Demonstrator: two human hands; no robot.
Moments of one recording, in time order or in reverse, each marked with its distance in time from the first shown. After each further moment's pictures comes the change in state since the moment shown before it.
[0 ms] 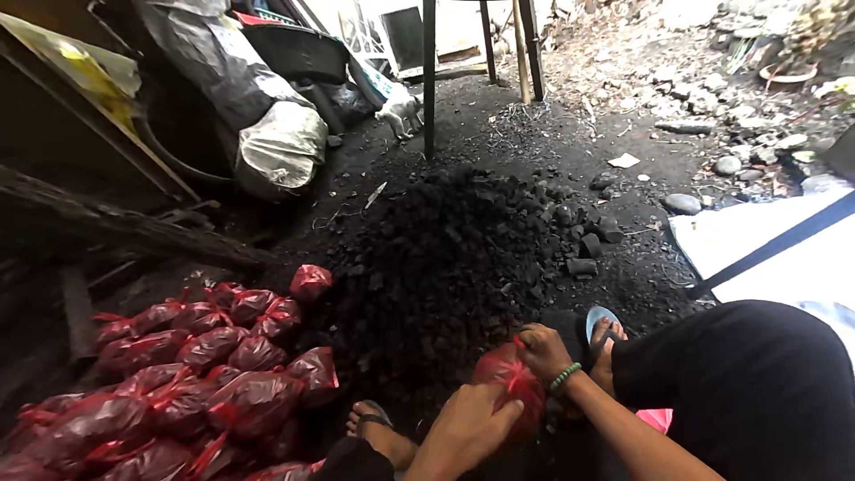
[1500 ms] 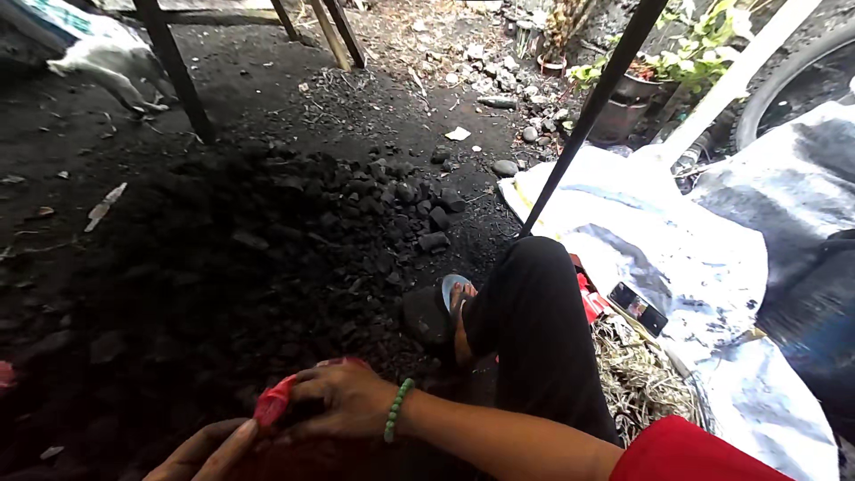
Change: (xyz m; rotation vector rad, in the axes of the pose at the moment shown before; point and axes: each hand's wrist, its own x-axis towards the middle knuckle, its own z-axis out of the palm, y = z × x) left_hand -0.004 -0.057 0.013 -0.869 0.480 0.306; right_hand -0.022 -0.087 -0.007 0.517 -0.059 -0.174
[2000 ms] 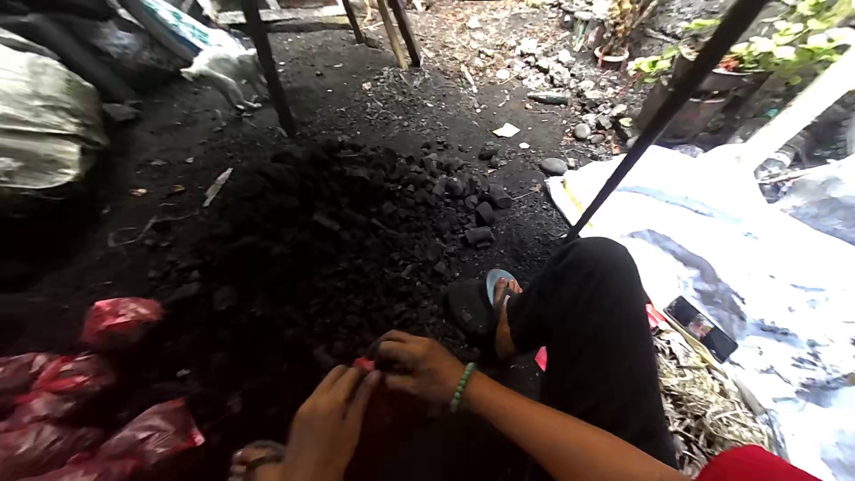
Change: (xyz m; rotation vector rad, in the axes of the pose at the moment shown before) left_hand -0.002 -0.003 0.028 0.875 0.003 0.269; right_hand -0.011 0.014 -0.005 -0.115 -0.013 0.106
